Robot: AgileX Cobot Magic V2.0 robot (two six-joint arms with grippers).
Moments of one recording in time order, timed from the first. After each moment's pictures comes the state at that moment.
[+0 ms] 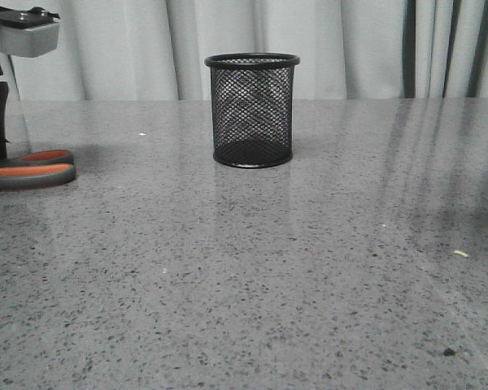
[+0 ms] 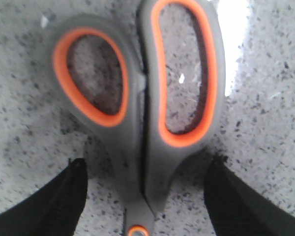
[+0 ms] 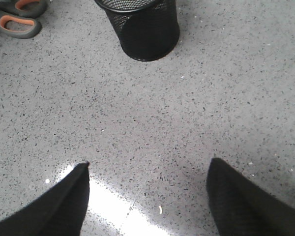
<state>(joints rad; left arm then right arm) -0.15 1.78 -1.44 -0.08 1.21 1.36 0.27 1.04 -1.06 0.37 0.94 -0.29</state>
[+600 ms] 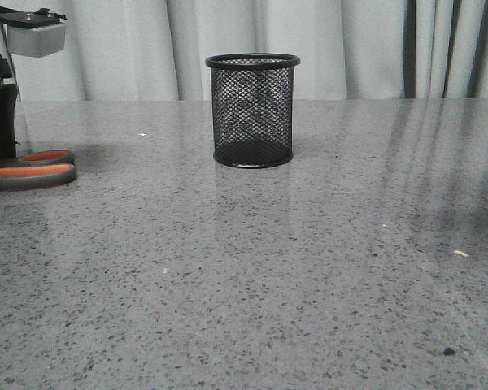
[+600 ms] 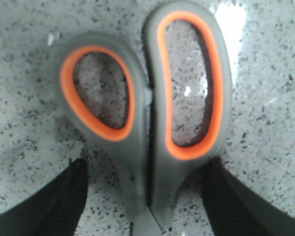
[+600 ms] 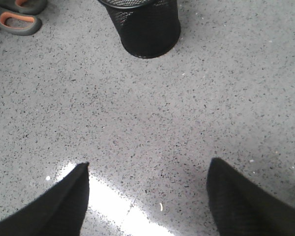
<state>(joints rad) -0.15 1.81 -1.46 -0.11 1.22 1.39 0.27 1.04 -1.06 0.37 0.95 -0.29</state>
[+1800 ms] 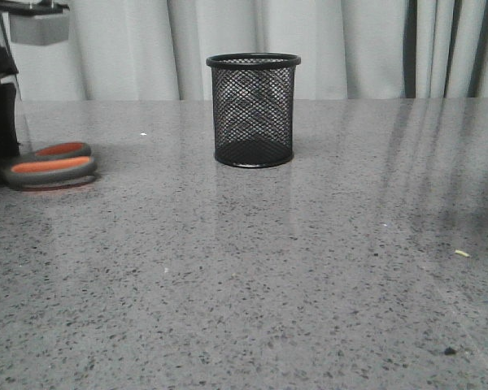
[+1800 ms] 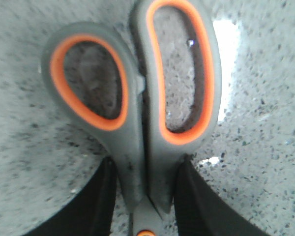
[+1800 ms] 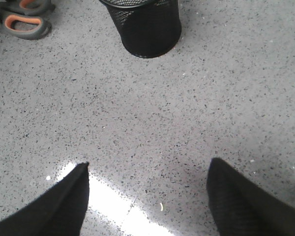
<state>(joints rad) -0.15 1.78 -1.45 -0.18 1.23 1.41 0.27 1.04 -1.06 0.37 0.95 -0.29</state>
